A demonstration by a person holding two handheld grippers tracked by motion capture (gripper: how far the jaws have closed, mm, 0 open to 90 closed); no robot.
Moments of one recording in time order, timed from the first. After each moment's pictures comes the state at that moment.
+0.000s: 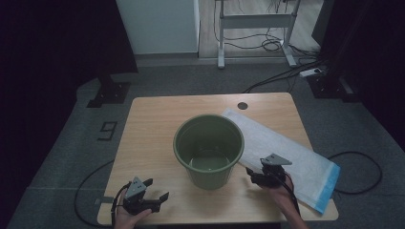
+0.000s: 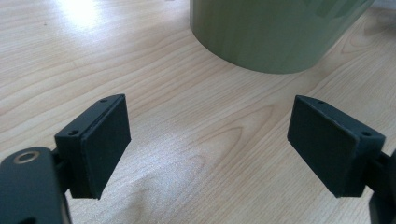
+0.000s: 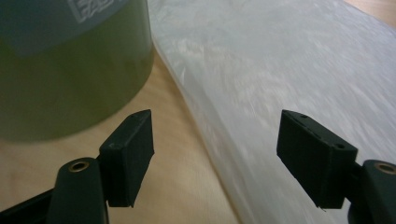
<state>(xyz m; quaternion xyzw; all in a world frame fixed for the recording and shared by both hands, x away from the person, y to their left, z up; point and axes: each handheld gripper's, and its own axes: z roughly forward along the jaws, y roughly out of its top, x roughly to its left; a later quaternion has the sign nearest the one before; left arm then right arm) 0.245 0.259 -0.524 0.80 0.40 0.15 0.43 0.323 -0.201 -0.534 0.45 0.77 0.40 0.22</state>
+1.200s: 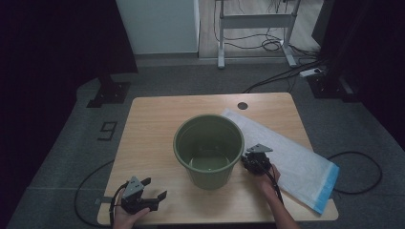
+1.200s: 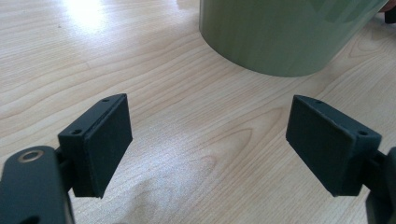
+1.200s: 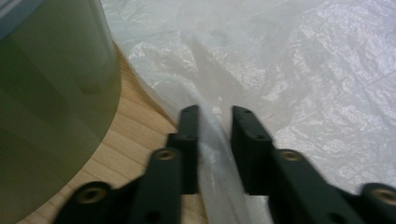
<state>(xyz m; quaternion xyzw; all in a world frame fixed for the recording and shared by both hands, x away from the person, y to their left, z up) 0.246 0.265 -0.525 0.79 0.40 0.16 0.43 0.372 -0.169 -0.552 0.47 0.77 0.36 0.22</state>
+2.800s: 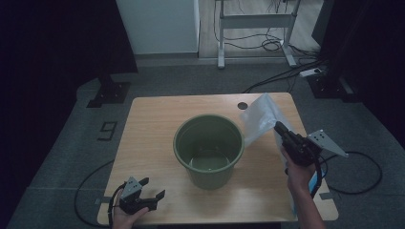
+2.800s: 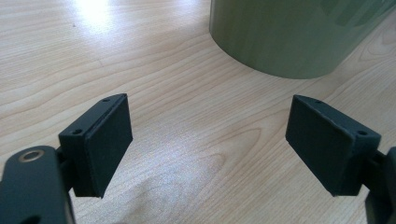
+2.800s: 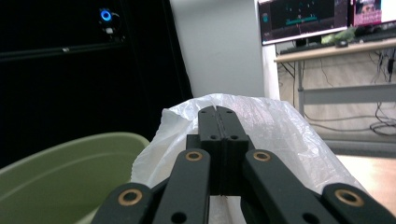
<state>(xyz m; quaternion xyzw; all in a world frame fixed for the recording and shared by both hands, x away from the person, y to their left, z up) 0.245 0.268 -0.526 0.78 0.41 0.17 0.44 0.307 -0.248 -0.396 0.42 0.55 0.65 0.31</state>
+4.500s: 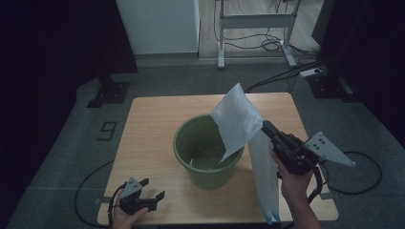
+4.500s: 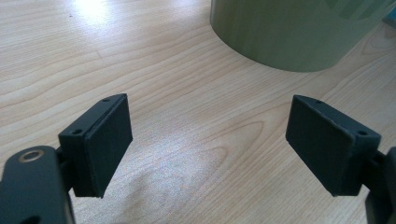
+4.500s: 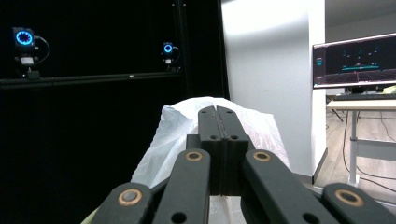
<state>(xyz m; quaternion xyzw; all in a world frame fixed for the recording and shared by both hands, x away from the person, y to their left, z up) 0.246 0.270 -0.529 0.78 0.42 0.16 0.43 0.257 -0.202 -0.331 0.32 0.56 0.70 0.30</state>
